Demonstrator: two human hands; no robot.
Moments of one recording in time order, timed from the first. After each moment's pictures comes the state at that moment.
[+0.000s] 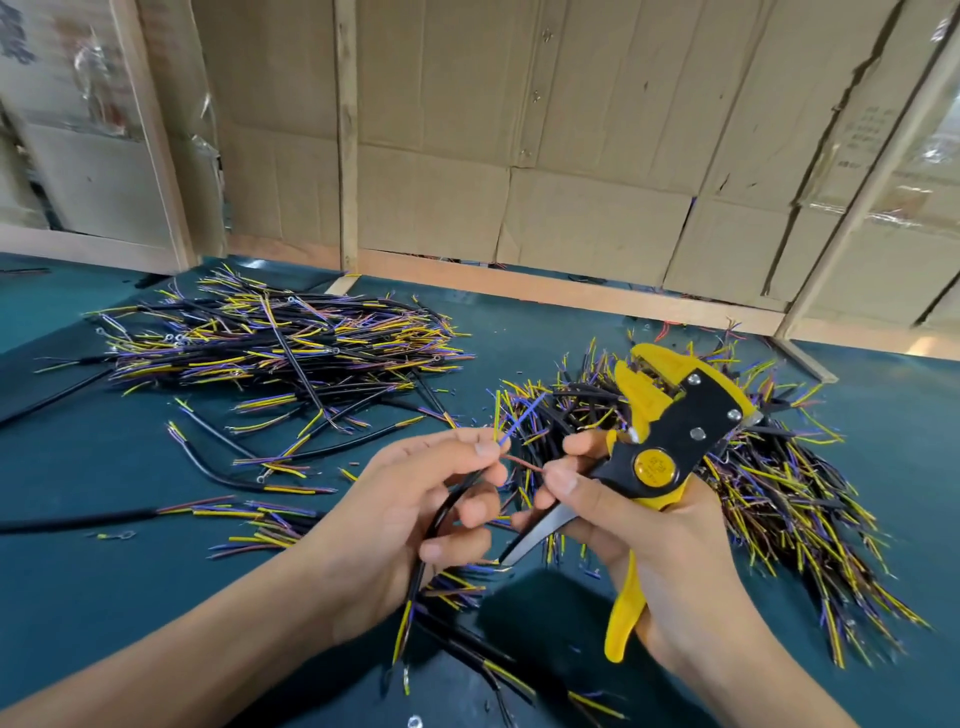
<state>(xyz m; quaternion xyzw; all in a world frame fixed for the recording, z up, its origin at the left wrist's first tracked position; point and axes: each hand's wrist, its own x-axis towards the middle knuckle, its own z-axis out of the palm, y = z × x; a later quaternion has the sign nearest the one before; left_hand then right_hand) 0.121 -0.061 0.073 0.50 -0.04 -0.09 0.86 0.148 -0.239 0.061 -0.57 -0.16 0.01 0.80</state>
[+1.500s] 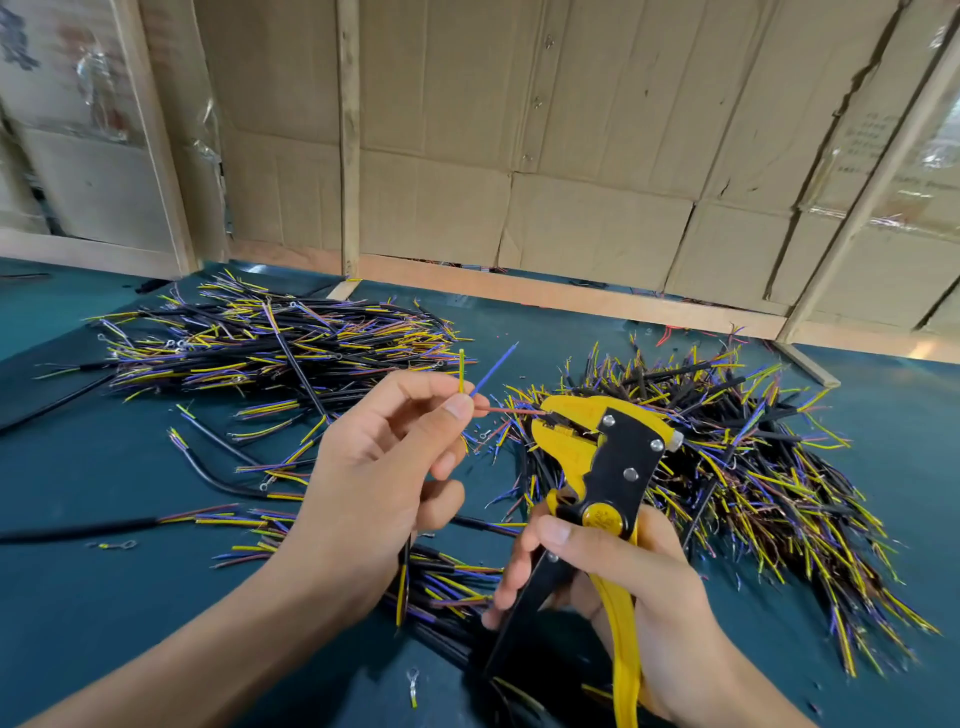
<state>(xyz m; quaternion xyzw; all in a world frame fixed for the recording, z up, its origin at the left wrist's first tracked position) 0.122 -0.057 0.083 0.52 -0.04 0.16 0.84 0.132 -0.234 0.056 -0.57 -0.19 0.19 0.77</state>
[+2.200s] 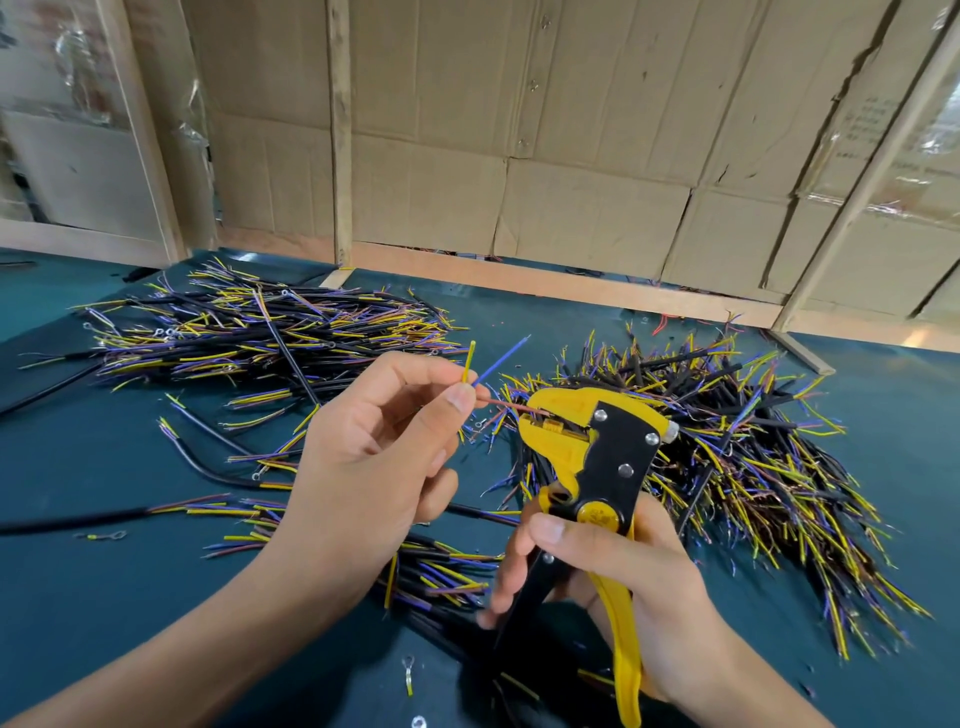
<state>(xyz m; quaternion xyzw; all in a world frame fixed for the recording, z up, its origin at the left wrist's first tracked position) 0.120 -0.055 0.077 0.57 -0.09 0.20 0.79 0.131 -0.237 0.058 -0.61 -0.22 0.19 0.74</state>
